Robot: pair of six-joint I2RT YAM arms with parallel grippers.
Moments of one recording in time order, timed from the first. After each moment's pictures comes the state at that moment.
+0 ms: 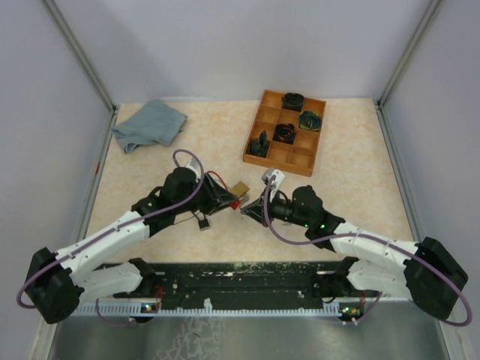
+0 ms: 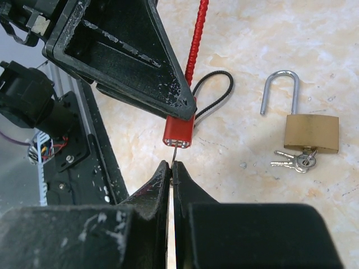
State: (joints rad) left arm -0.75 1.07 0.70 -0.16 0.13 -1.22; right arm 0.83 1.05 0.43 0.46 -0.33 0.31
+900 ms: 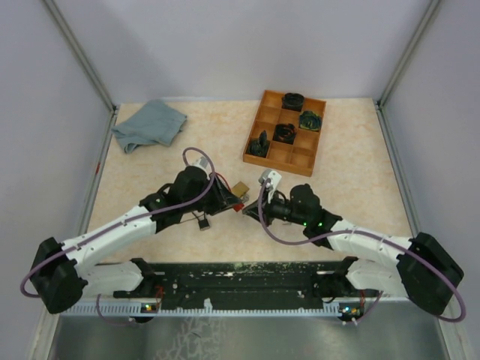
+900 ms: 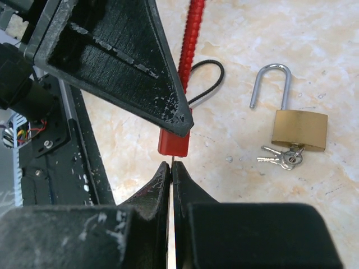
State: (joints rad) left arm -0.82 1.14 0.77 -0.23 0.06 -1.12; right arm 0.81 1.10 0.43 0.46 -0.36 0.20
